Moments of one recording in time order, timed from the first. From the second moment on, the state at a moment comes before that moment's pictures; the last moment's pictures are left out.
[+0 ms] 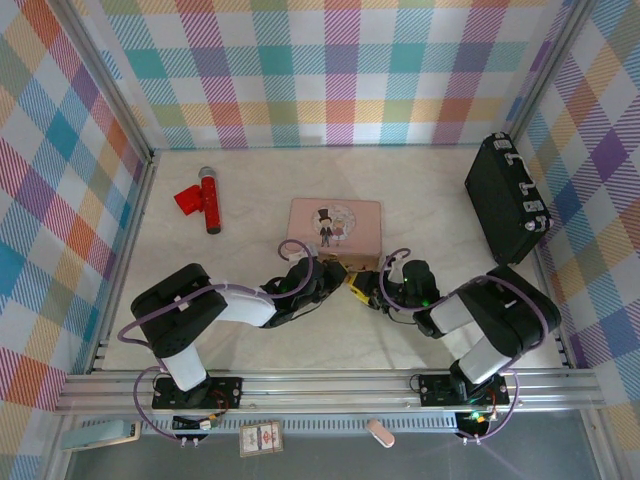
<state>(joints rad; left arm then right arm) -0.92 1.71 0.64 0.61 -0.11 -1.37 0.55 1.56 0.24 0.92 -0.56 1.33</state>
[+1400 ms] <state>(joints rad) -0.84 1.50 0.48 0.51 -0.02 -1.34 1.09 1.49 0.47 0.40 0.31 0.02</state>
